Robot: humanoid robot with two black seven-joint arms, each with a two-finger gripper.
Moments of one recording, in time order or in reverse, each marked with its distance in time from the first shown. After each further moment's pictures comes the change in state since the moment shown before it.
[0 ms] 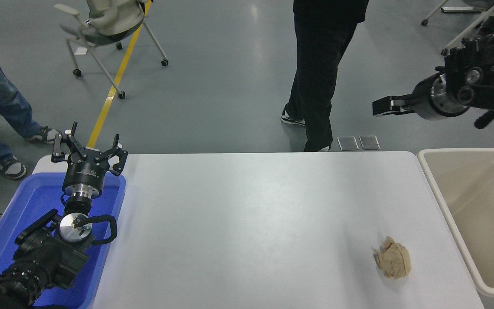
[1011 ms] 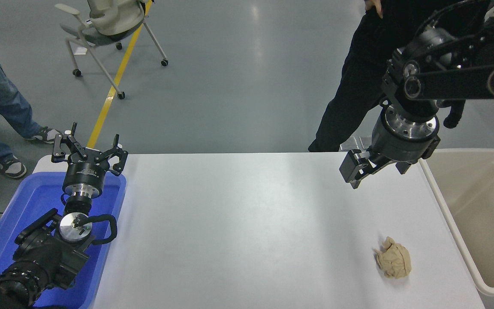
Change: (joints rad) left arm 0.000 0.000 0.000 0.000 0.000 0.000 0.000; right arm 0.323 0.158 -0.191 0.261 0.302 0.429 -0.021
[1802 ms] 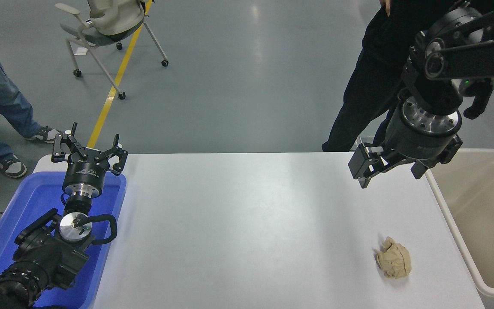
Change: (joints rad) left arm 0.000 0.000 0.000 0.000 0.000 0.000 0.000; right arm 0.079 0.002 -0.049 0.041 0.146 0.016 -0.033
